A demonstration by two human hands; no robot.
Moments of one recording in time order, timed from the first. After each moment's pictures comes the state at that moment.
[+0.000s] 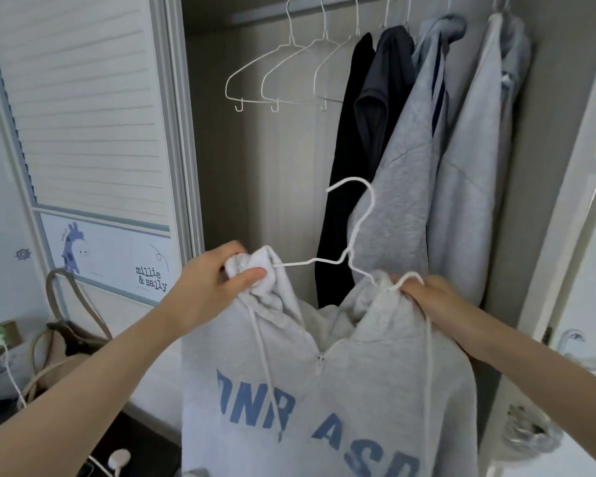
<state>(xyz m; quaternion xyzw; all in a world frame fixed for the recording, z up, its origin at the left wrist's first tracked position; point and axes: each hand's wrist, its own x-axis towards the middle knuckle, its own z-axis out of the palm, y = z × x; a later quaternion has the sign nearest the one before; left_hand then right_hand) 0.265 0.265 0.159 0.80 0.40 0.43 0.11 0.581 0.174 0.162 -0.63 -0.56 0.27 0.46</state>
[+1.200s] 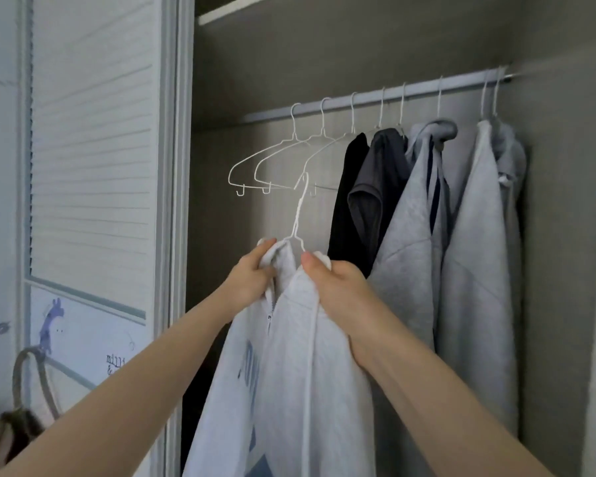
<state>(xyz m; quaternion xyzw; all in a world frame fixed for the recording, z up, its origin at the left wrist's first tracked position) 0.355 0.393 0.262 0.75 0.39 0.48 0.24 0.501 0.248 0.278 -0.46 -0.60 0.32 0.58</state>
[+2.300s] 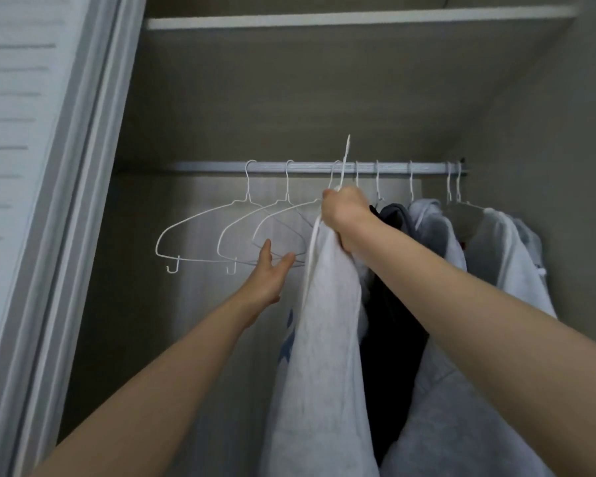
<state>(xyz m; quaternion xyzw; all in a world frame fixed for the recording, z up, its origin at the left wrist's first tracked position) 0.438 0.580 0.395 0.74 0.18 0.51 0.40 0.505 0.451 0.494 -0.62 -0.46 -0.09 0.64</state>
